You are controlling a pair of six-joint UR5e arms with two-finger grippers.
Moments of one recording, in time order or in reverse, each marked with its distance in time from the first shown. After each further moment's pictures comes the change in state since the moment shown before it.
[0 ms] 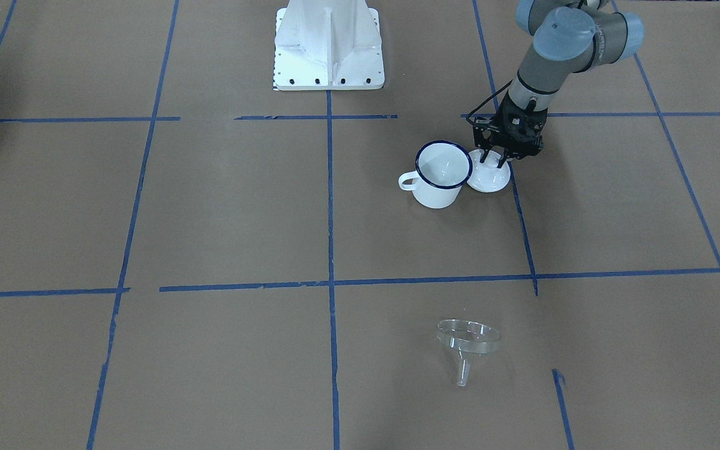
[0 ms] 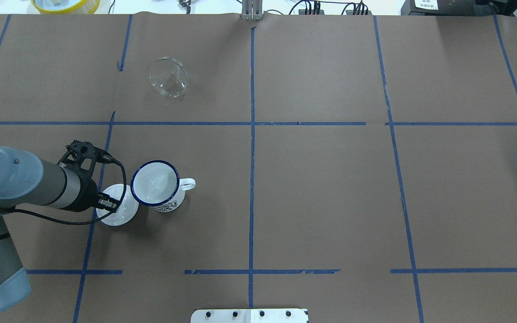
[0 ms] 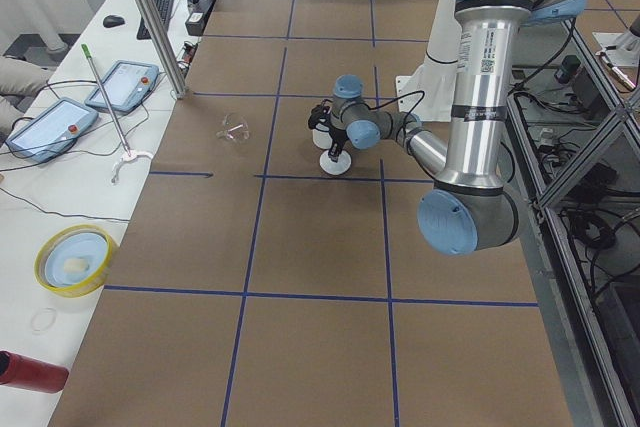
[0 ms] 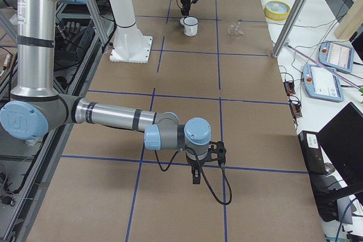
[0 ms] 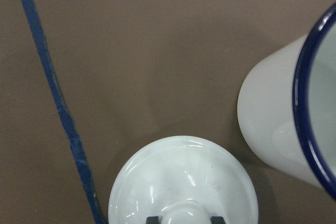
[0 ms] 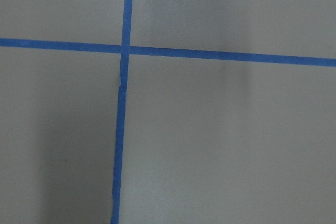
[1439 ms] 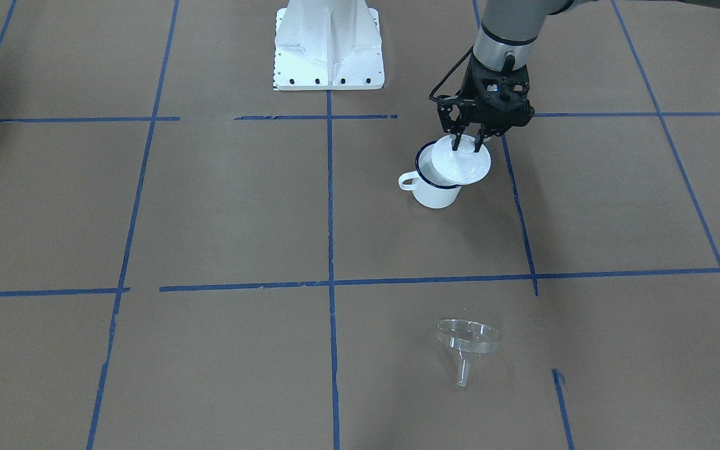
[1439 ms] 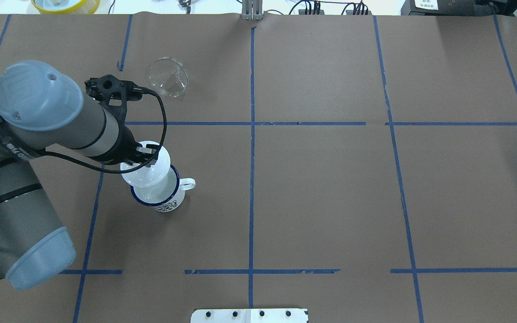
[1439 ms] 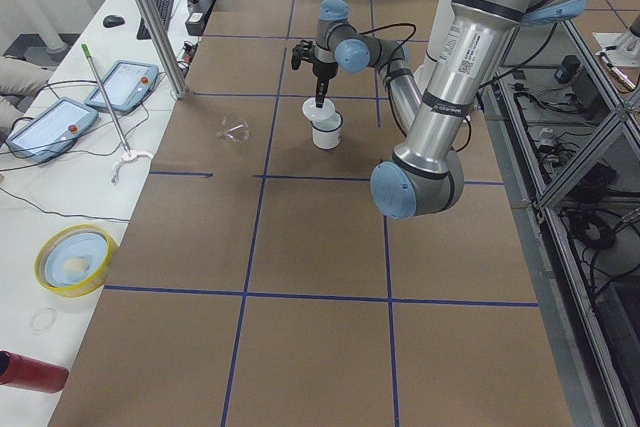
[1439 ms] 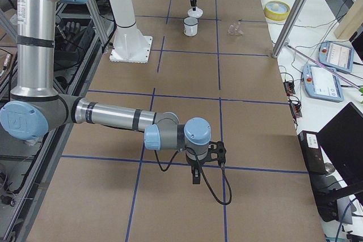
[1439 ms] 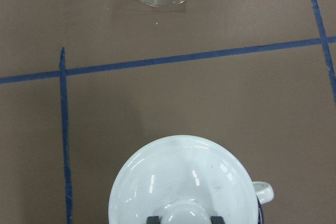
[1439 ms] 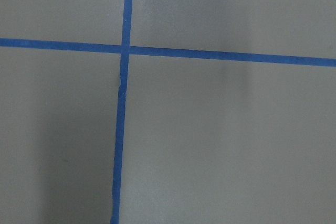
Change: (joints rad) left arm -0.075 -0.374 -0.123 0.559 -0.013 -0.186; right arm 0.000 0.000 0.000 0.000 0.000 0.000
